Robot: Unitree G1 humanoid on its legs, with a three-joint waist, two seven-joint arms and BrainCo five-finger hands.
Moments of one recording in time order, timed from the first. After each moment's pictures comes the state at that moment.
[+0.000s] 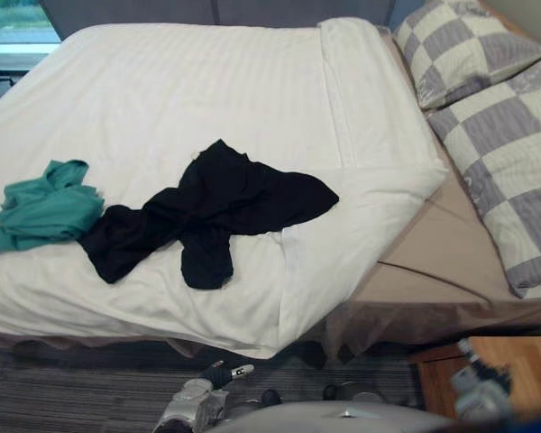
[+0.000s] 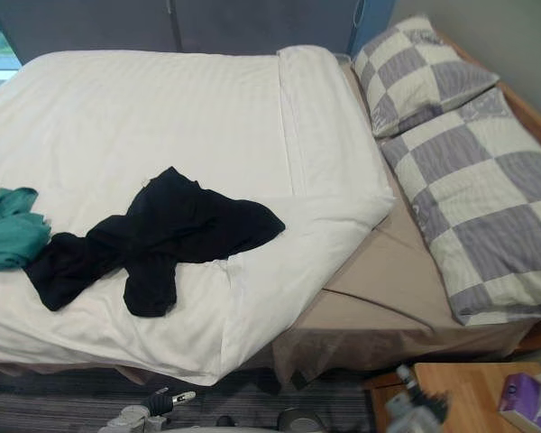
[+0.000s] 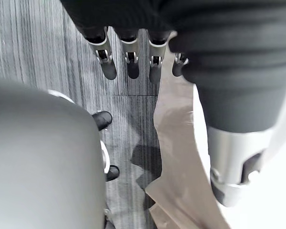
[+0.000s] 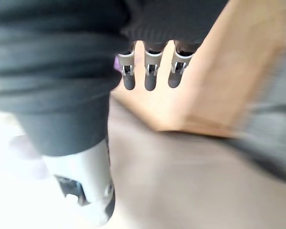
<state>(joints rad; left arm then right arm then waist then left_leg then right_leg) 0.07 0.13 0.04 0.96 0.02 0.17 -0.16 0.04 -0.21 -0.64 0.64 0.32 -0.11 -0.36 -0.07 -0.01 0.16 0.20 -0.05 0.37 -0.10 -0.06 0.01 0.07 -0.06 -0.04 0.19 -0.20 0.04</state>
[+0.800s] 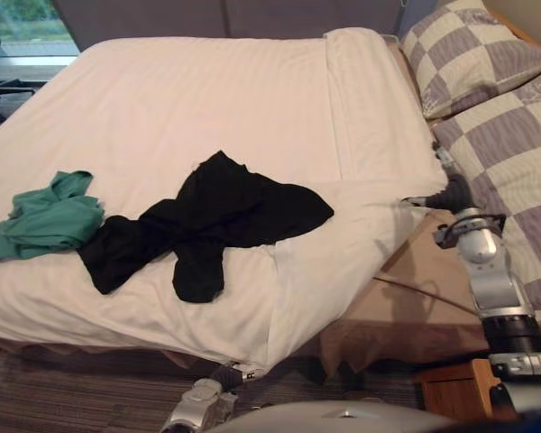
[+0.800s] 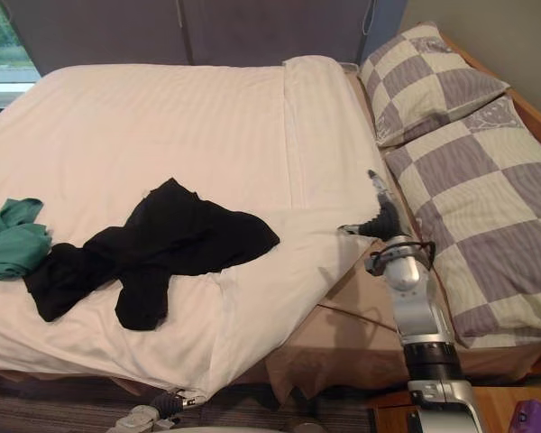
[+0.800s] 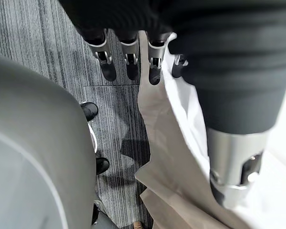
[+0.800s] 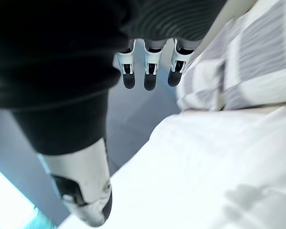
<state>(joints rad) 0.10 0.14 -0.11 0.88 0.02 0.18 -0.12 -0.35 -0.44 0.00 0.16 -0.38 0.06 0.02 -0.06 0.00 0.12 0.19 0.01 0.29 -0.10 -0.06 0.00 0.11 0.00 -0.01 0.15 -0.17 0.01</state>
